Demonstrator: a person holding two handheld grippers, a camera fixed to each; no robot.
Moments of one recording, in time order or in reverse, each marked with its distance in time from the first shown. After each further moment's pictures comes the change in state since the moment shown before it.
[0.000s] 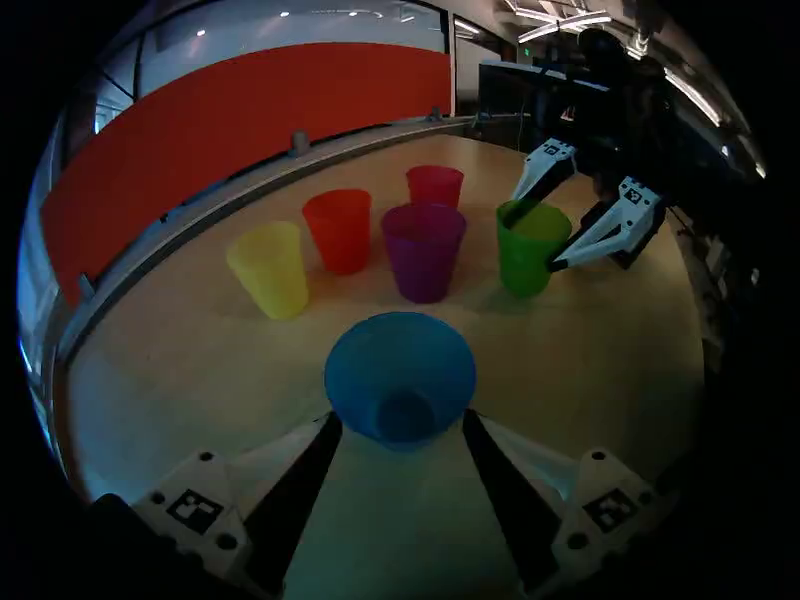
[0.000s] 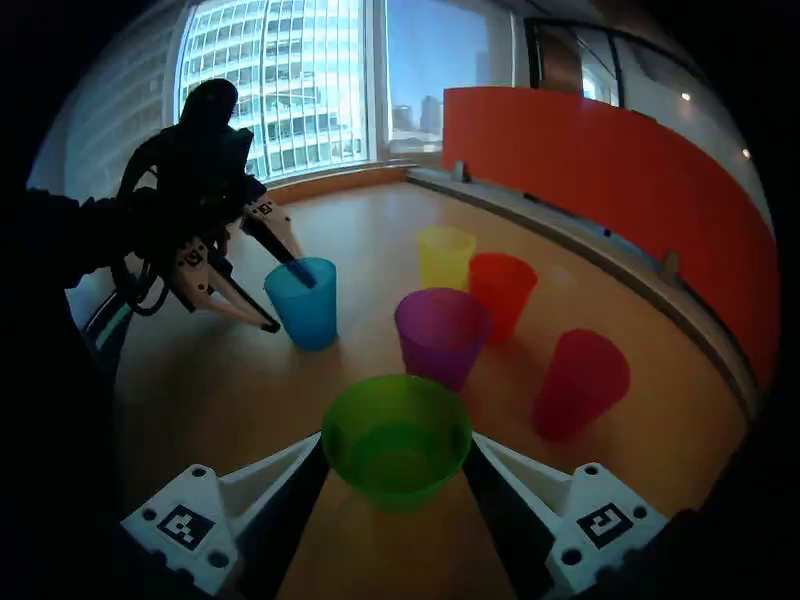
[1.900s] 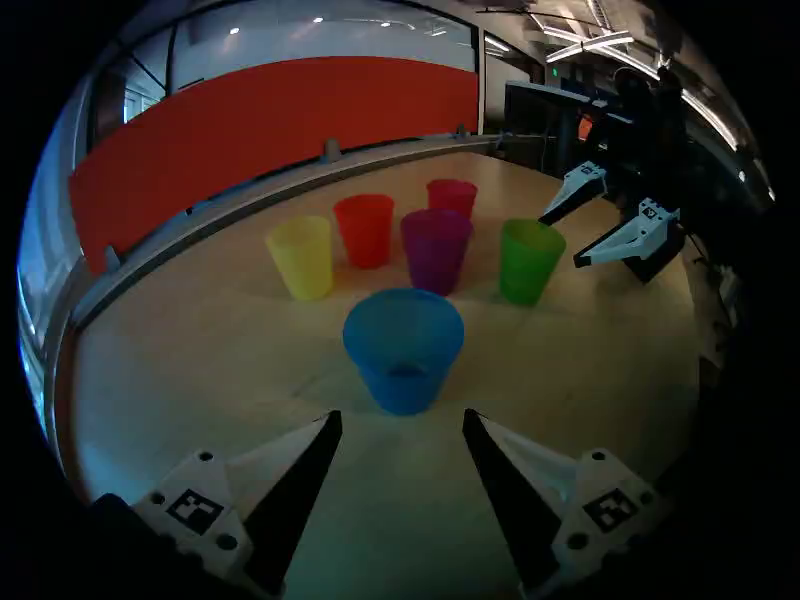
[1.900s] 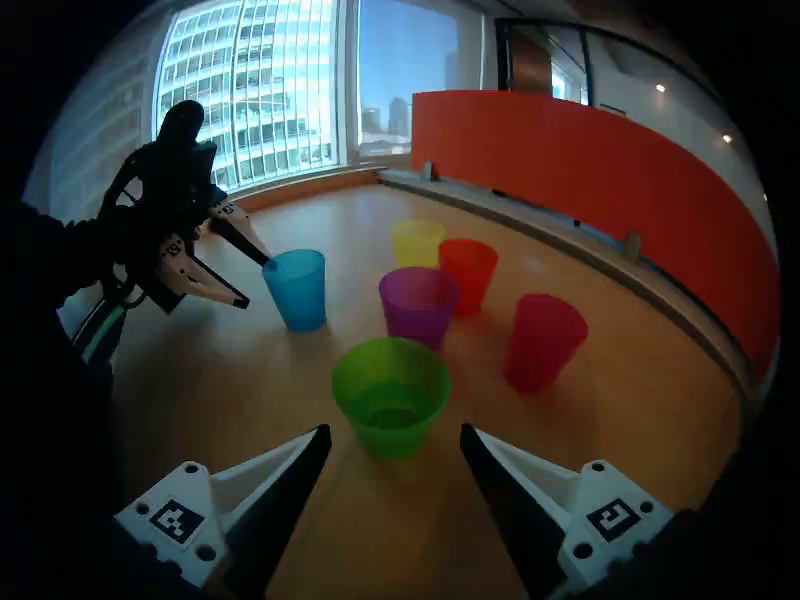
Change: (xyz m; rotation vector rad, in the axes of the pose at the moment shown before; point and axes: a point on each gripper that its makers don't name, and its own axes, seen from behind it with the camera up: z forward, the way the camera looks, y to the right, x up) left arm -0.016 -0.003 -0.038 0.082 0.056 -0.086; right arm -0.023 -0.005 -0.046 -0.109 0.025 0.066
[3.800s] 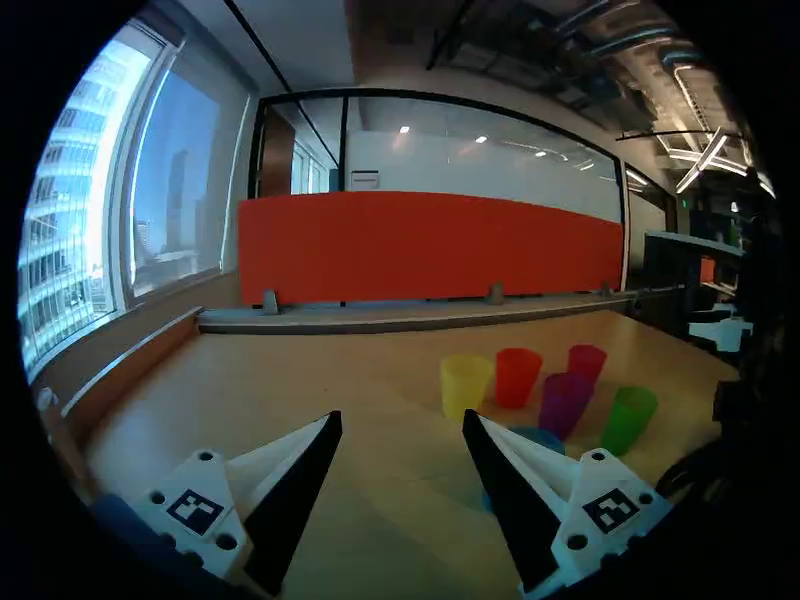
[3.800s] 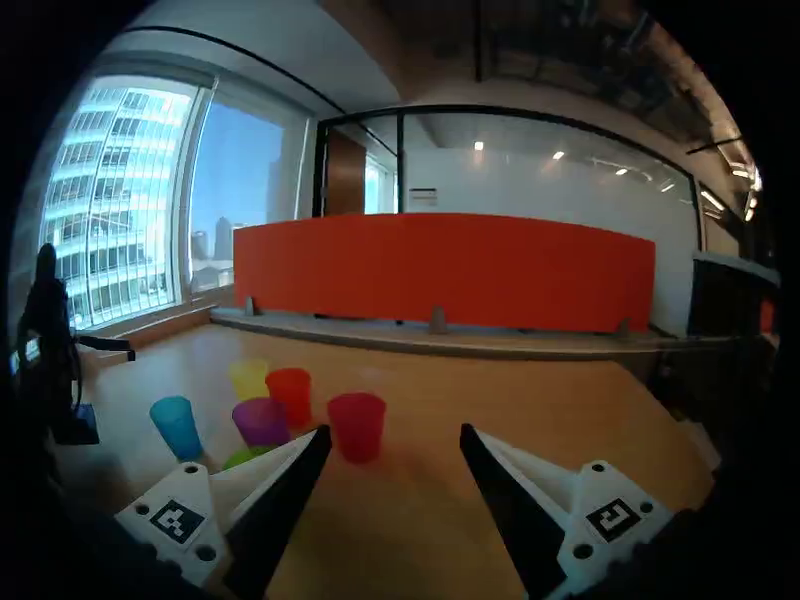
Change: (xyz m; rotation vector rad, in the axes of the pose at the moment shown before) left arm 0.060 -0.084 -0.083 0.512 0.472 -0.283; right arm 0.059 0.084 -0.095 -0.607 0.433 0.251
